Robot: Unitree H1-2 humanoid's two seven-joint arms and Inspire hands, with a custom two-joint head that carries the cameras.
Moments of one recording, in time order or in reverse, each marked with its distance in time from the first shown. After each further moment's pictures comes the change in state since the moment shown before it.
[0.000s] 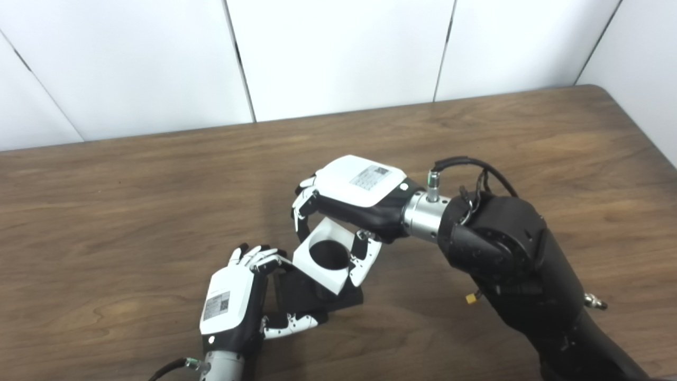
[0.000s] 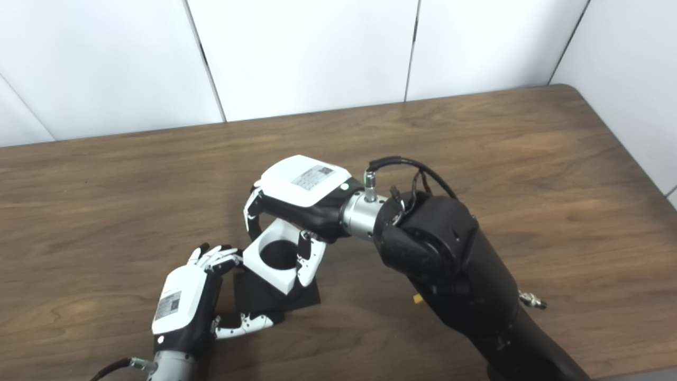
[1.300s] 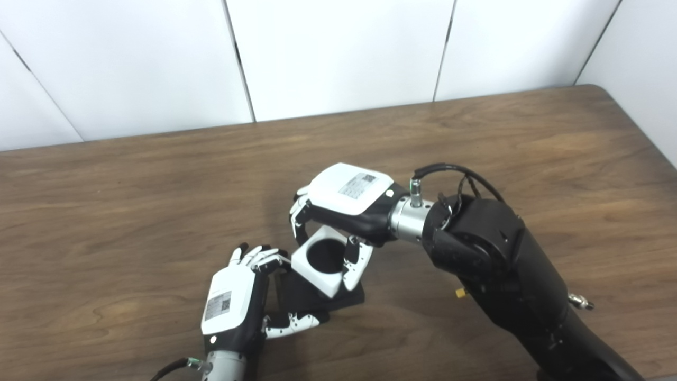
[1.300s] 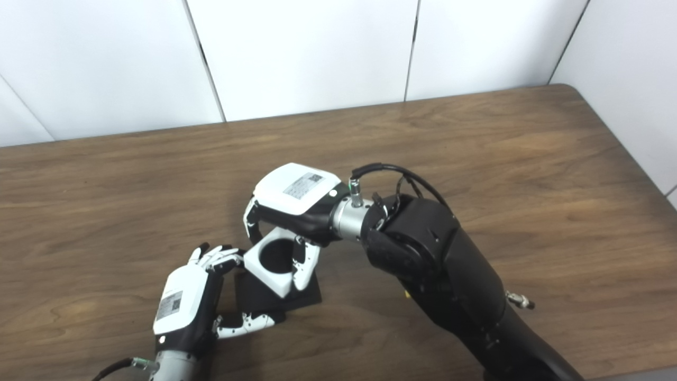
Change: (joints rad) left arm 0.001 -0.003 -0.015 -0.011 0.000 0.025 0.000; right arm 0.010 0.012 0.008 0.086 -0.040 -0.084 -0.032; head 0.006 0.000
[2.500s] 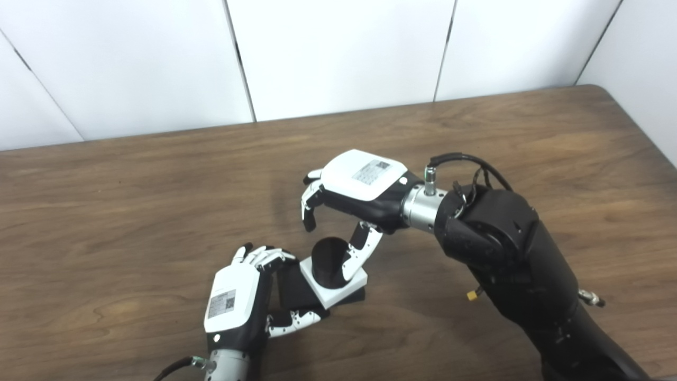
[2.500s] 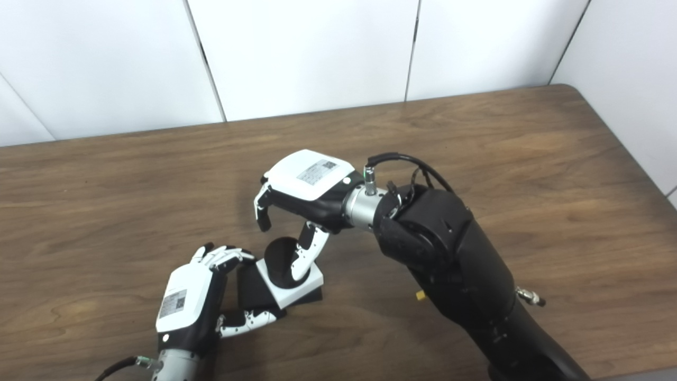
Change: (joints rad) left arm -0.014 0.001 -0.012 0.003 0.042 -0.004 0.015; right arm -0.005 -0.016 -0.049 -0.002 0.020 -0.001 -0.003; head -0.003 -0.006
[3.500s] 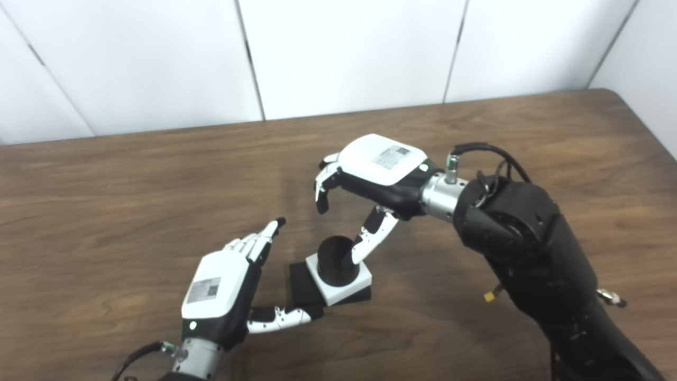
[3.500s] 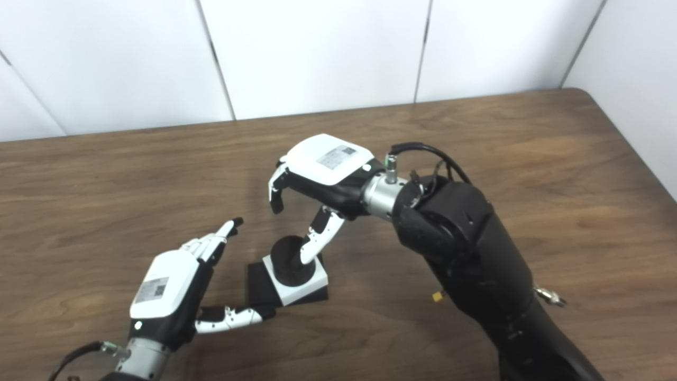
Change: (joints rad) left arm 0.008 0.083 0.116 -0.234 -0.014 0.003 -0.256; right arm -0.021 -0.035 -0.056 0.010 0.086 0.017 -0.034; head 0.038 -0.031
